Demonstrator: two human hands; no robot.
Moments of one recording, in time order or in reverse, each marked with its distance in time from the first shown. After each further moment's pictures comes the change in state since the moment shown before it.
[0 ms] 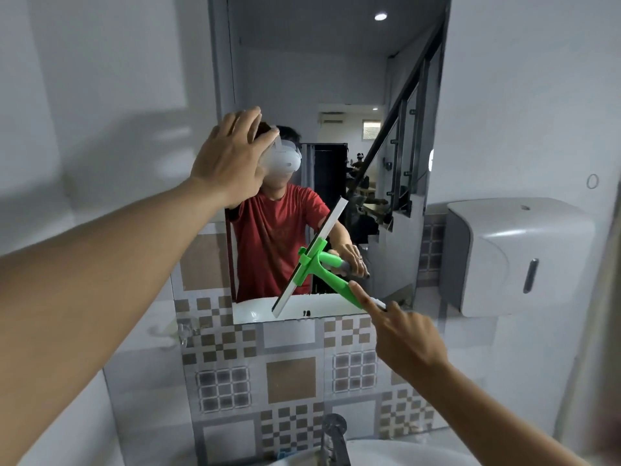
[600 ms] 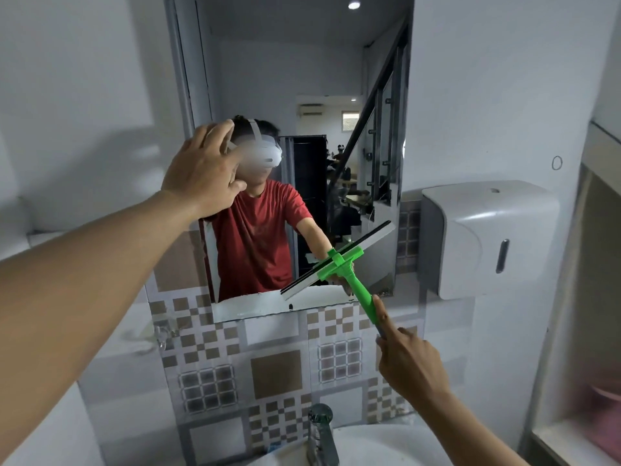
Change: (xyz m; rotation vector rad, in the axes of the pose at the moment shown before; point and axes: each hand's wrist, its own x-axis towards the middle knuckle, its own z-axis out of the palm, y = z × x) left_hand -0.016 0.010 0.015 -0.046 -0.063 0.028; right_hand -0.050 0.025 0.054 0.231 -0.020 0.276
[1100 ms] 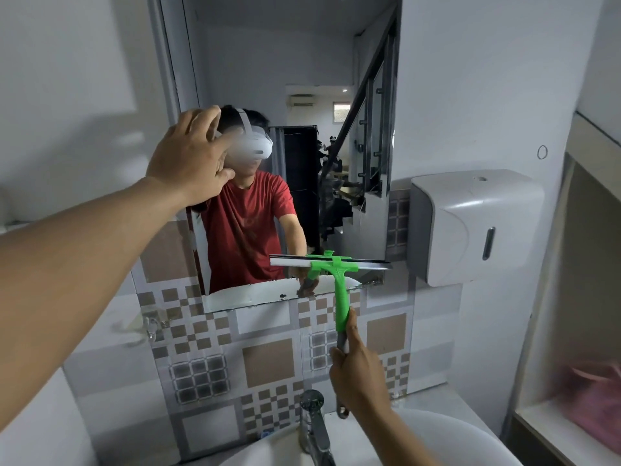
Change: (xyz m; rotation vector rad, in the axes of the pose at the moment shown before) left_hand 0.000 0.000 0.001 -0.007 0.012 0.006; right_hand -0.029 -0.068 0.023 0.520 -0.140 0.273
